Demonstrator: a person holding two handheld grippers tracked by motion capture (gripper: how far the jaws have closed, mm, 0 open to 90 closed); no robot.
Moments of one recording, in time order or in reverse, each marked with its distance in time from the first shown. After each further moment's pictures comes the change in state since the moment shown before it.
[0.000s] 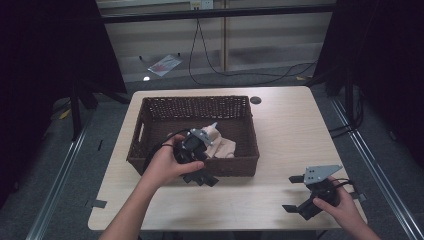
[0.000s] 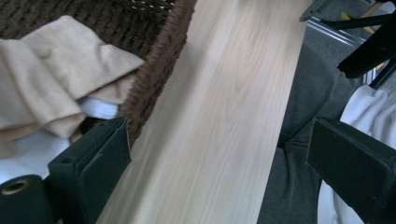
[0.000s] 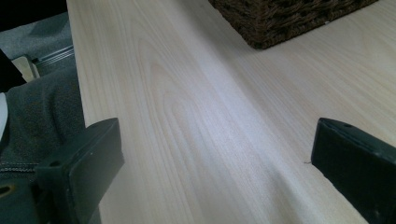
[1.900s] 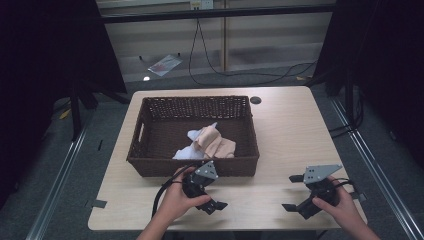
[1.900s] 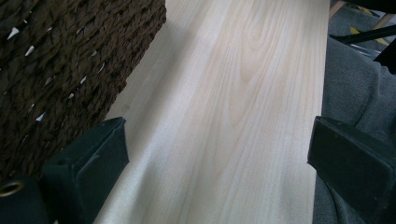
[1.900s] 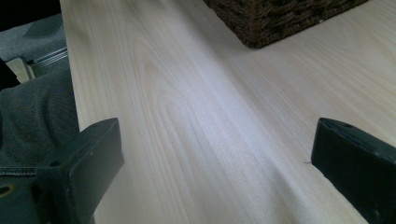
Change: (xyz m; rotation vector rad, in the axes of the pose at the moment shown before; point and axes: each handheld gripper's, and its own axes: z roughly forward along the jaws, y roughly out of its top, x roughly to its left) left arm -0.016 -0.060 0.088 -0.154 0.034 0.080; right arm -0.002 -0.001 0.001 -0.003 -0.011 0.004
